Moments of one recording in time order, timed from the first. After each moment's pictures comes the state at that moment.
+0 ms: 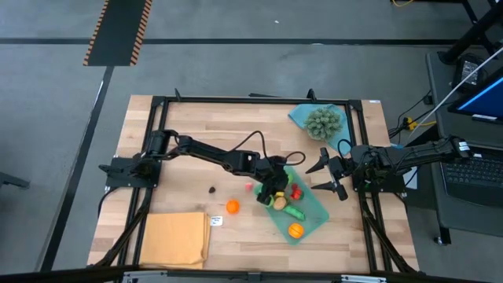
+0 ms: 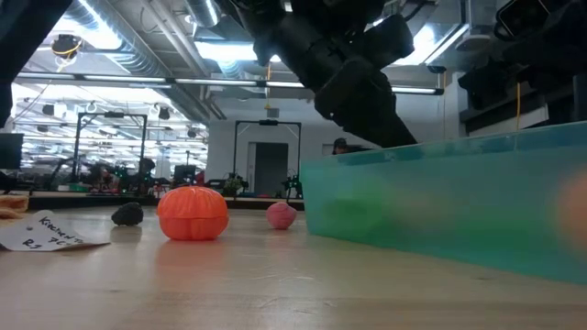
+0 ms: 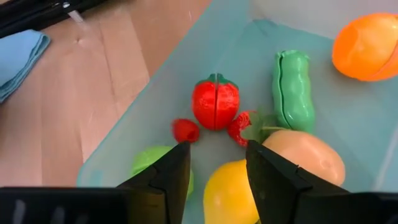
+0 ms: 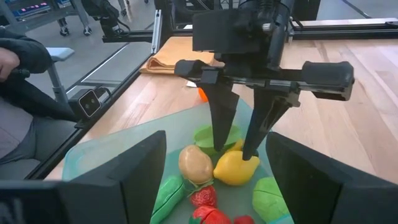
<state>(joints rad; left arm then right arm) -0.06 2.11 1.54 -0.17 0.07 0.34 0.13 0.52 0.24 0.02 -0.16 0.07</state>
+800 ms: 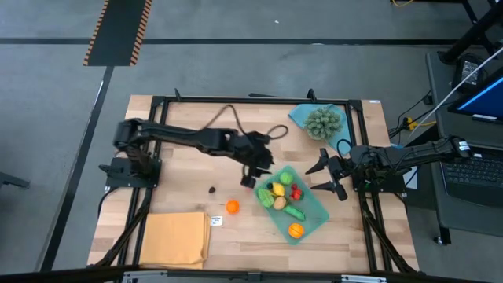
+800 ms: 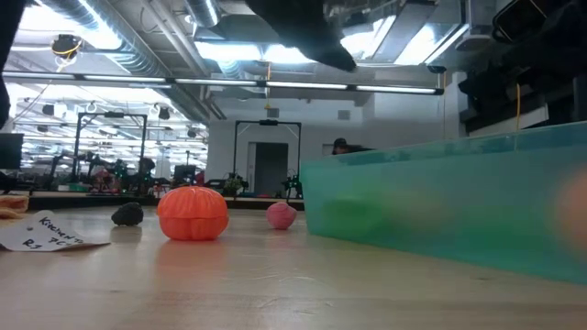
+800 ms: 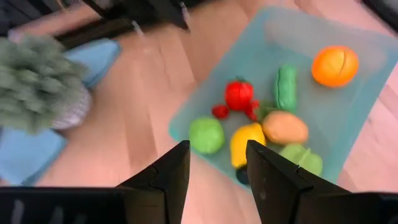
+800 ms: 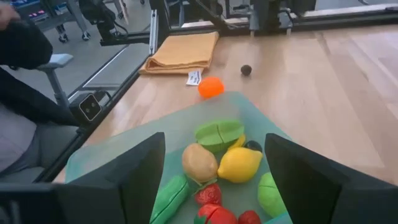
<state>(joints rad) 0.01 1.77 1.47 -0.42 0.07 0.34 0.13 0.54 0.24 0.02 -0.16 0.12</state>
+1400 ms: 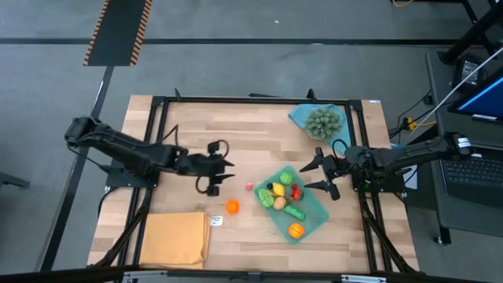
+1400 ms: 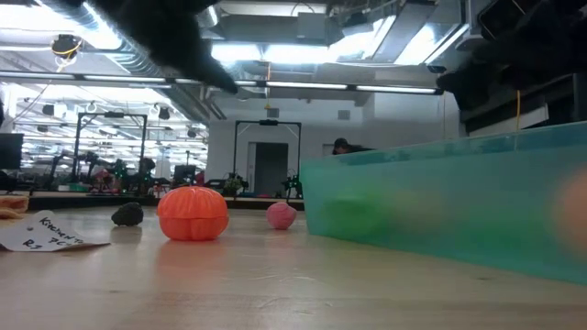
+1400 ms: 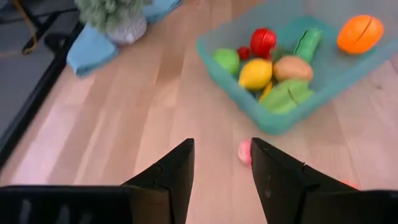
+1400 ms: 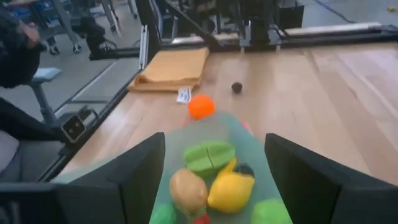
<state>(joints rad) -0.20 1.23 0.75 -0.14 -0.34 -0.04 0.13 0.69 0.24 0.22 -0.11 0.12</state>
